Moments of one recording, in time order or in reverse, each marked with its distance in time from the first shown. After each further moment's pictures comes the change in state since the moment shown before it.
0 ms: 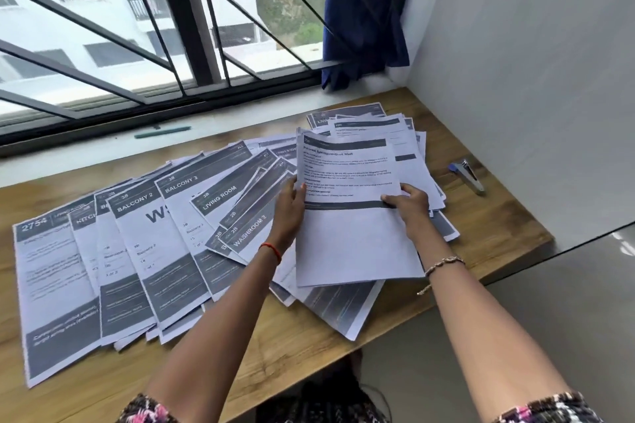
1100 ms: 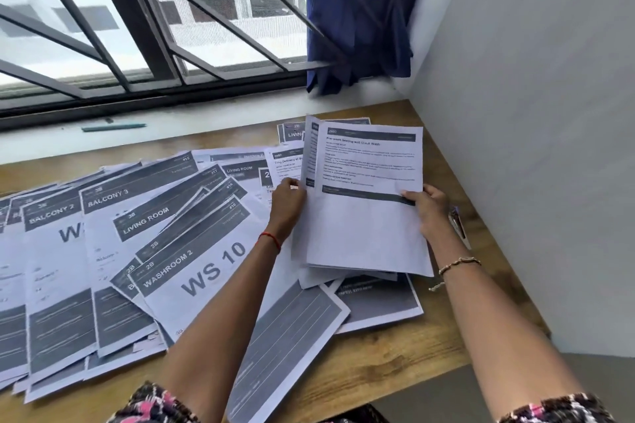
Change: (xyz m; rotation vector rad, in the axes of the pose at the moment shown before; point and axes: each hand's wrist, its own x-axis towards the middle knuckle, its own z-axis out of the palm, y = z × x) left_hand 0.128 -0.010 0.117 0.185 0.219 -0.258; right_hand 0.193 -0.013 -0.063 0.111 -0.024 0.131
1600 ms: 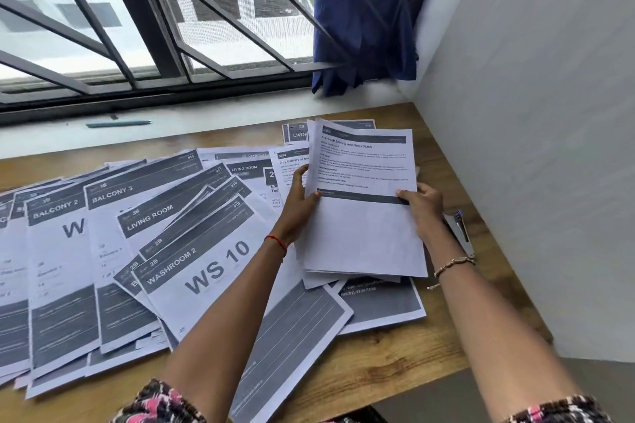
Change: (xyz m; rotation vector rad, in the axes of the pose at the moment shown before) left_hand -0.014 0.000 0.000 -0.359 -0.318 0.103; right_hand -0.008 -0.002 0.017 -0.176 0.001 -0.084
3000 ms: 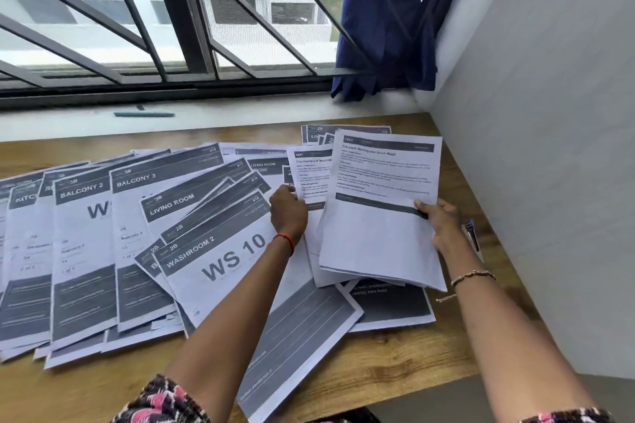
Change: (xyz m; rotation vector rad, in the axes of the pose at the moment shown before) left_hand -0.010 -0.004 -0.021 0.506 0.633 -0.131; right_hand -0.005 0.004 -0.013 0.098 -0.054 0.093
